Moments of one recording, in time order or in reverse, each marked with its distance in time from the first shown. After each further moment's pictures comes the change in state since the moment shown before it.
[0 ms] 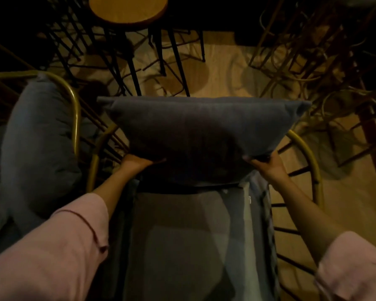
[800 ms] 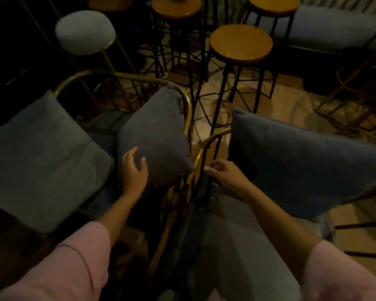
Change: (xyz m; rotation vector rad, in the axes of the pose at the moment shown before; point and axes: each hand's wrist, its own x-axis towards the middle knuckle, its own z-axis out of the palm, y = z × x) left_hand -0.148 -0.164 -0.227 -0.190 0.768 0.098; right_hand -0.163 -0.221 0.300 -0.316 -0.562 -0.151
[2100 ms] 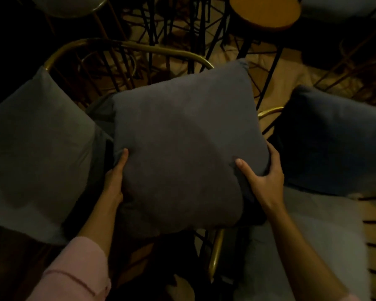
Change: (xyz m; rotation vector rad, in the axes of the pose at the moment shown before) left_hand 0.113 -0.164 -0.099 -0.604 -0.242 -0.809; right_hand -0.011 -0.036 0.135 0.208 0.723 -0.119
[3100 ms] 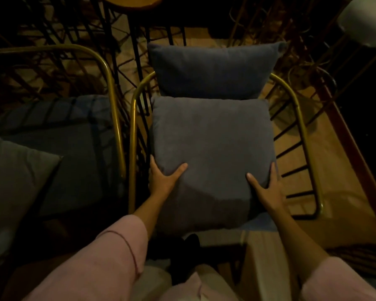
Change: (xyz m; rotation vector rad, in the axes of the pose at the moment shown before) left_hand -0.257 -0.243 0.215 0.686 -0.387 0.311; right_hand -0.169 0.208 -0.310 -0.265 0.140 0.623
